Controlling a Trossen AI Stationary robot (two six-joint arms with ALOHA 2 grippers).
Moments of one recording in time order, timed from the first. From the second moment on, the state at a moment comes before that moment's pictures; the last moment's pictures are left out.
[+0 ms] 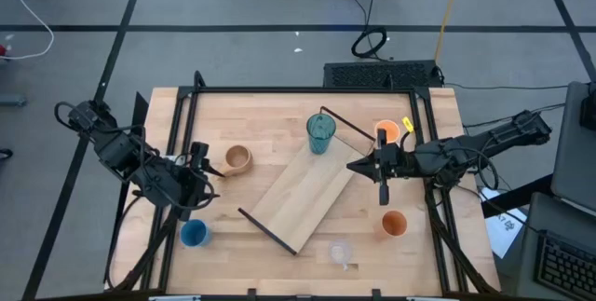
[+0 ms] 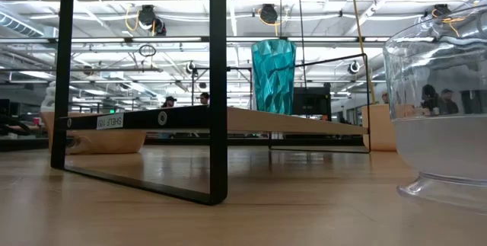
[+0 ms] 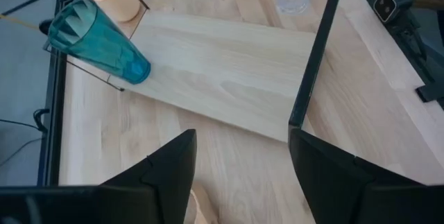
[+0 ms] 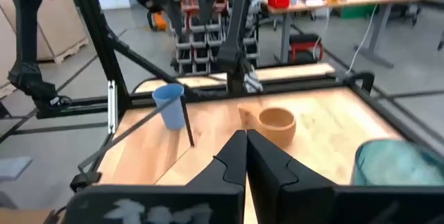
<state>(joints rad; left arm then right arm) -0.65 1.10 1.37 -1.18 -0.45 -0.17 0.36 0.95 0.86 -0.14 0.39 0.20</state>
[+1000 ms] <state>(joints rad) -0.65 1.10 1.08 -0.90 -0.75 -0.19 0.36 1.47 1.71 -1.20 0.13 0.67</state>
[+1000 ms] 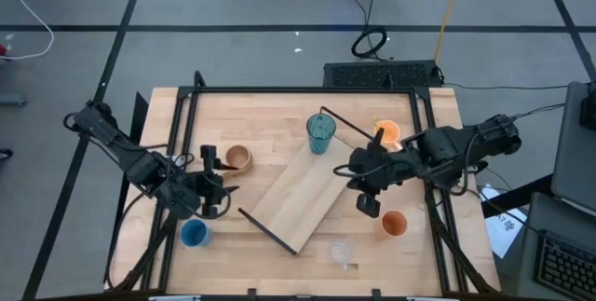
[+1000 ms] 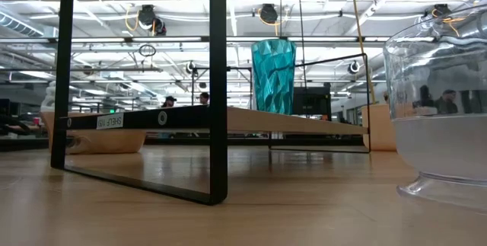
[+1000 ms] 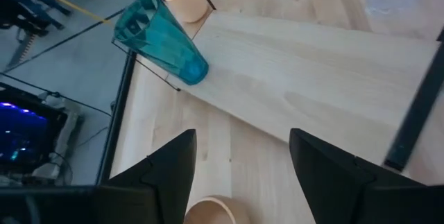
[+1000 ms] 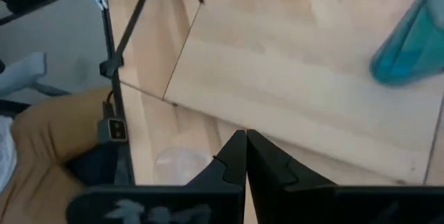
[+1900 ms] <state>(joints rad) -0.65 1.10 0.93 -0.77 -0.92 -0.21 0.58 1.50 1.58 -1.29 0.12 1.19</state>
